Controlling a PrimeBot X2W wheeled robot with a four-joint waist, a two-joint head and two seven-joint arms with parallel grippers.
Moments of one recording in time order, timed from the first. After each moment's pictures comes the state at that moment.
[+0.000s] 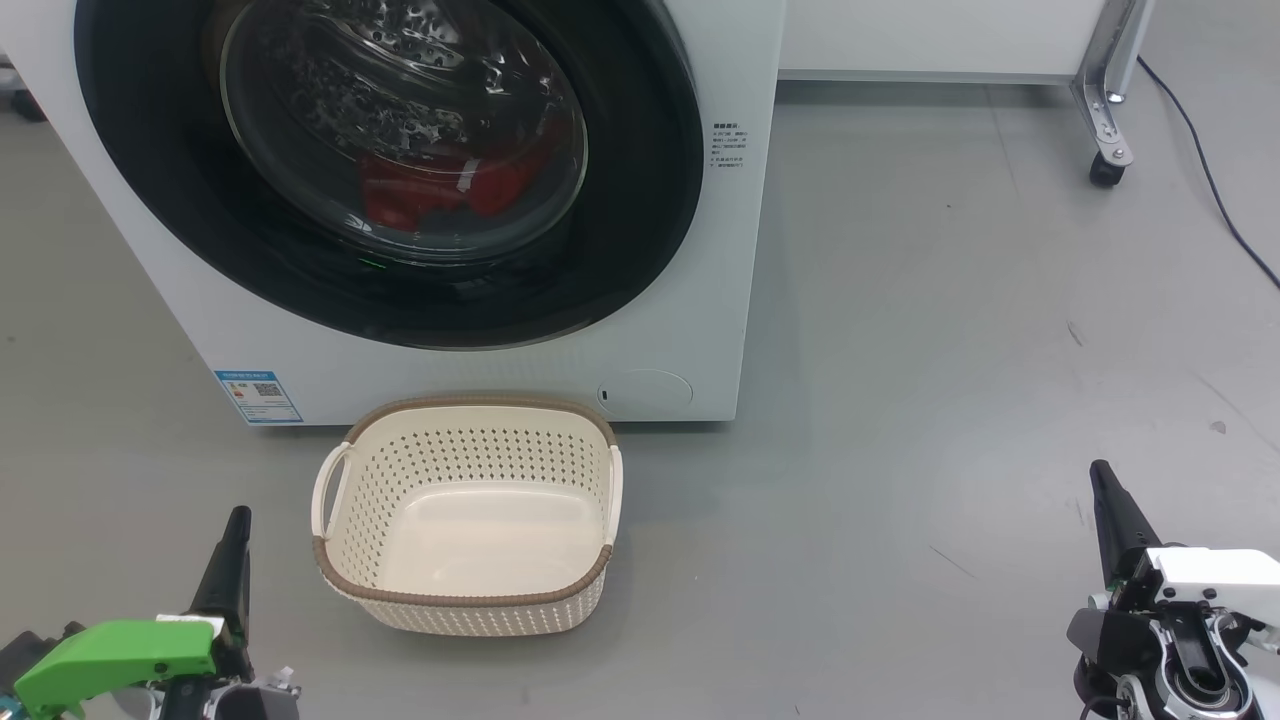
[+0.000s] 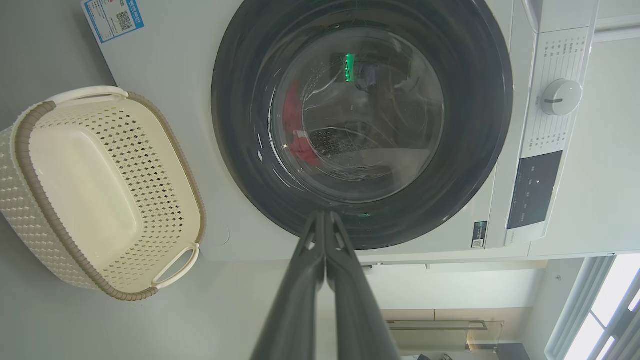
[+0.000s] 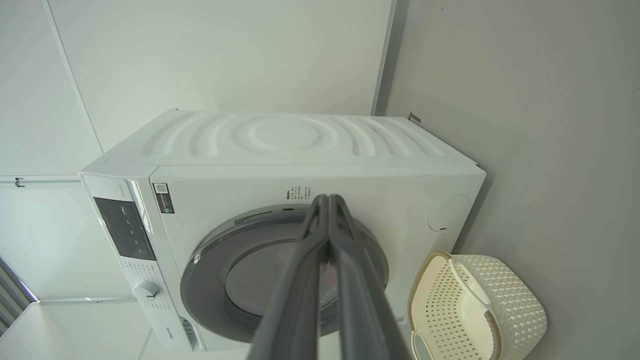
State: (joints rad) left arm -0.06 0.04 0.08 0.27 -1.63 -0.12 0.11; right arm -0.06 -0.04 -0.14 0.28 1.60 0.12 0.12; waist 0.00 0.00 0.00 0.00
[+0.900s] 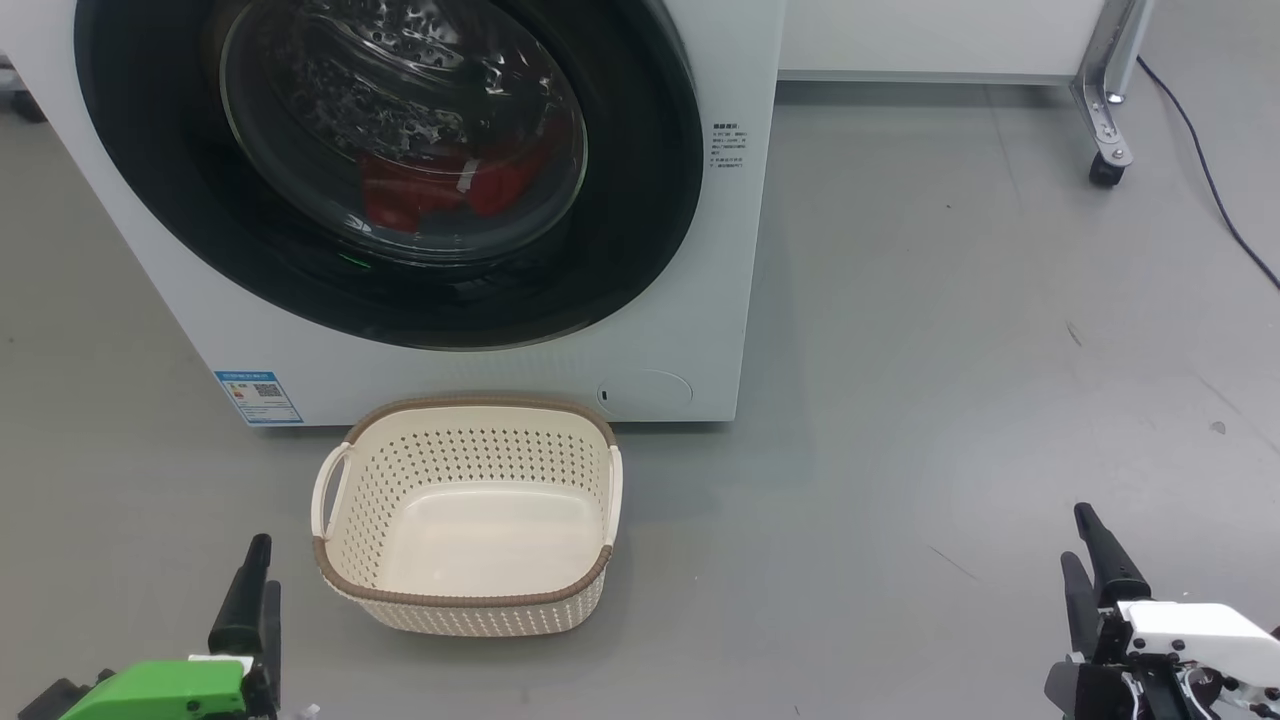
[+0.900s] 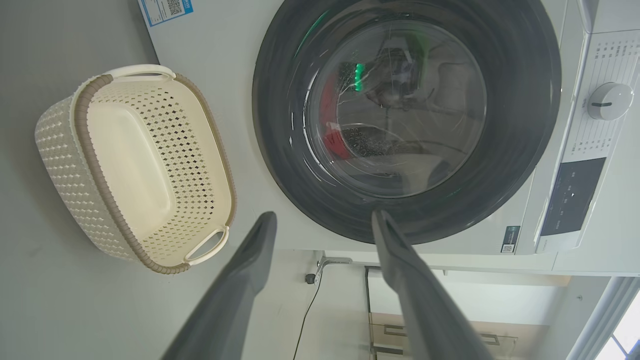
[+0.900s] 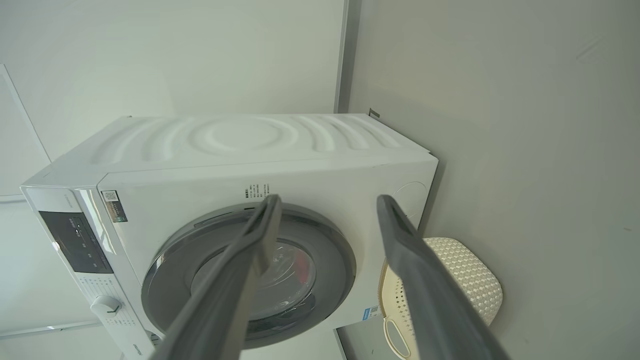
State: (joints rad) left arm -0.02 0.01 0.06 0.32 -1.63 -0.12 0.08; right arm 0.01 -0.01 -0.12 0.31 1.59 0.12 0.08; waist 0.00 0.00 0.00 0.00
